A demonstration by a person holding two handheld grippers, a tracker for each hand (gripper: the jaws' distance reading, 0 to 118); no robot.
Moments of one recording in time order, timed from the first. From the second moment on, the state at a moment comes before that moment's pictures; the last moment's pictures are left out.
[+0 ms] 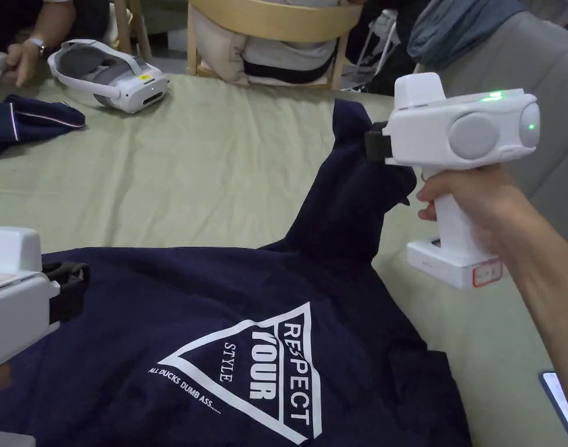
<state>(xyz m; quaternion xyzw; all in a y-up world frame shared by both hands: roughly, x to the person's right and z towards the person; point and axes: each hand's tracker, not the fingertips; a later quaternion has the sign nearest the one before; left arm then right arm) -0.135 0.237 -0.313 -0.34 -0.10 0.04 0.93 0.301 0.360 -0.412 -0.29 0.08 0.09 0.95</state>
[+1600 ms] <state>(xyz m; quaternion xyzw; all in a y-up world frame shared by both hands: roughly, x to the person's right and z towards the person) -0.131 0.180 -0.419 -0.42 -0.10 0.02 0.90 0.351 0.136 -0.476 -0.57 0.03 -0.03 0.82</state>
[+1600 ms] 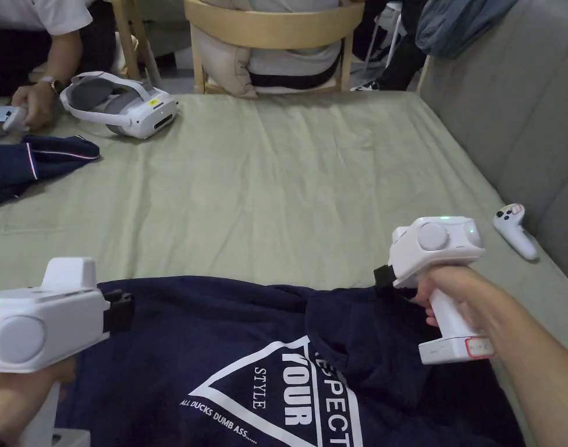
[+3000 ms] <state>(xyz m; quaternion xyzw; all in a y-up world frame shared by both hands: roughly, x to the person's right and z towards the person) -0.152 0.156 -0.177 -0.52 -0.09 -0.01 0.85 0.344 0.150 -0.156 -0.54 0.06 0.12 0.83</state>
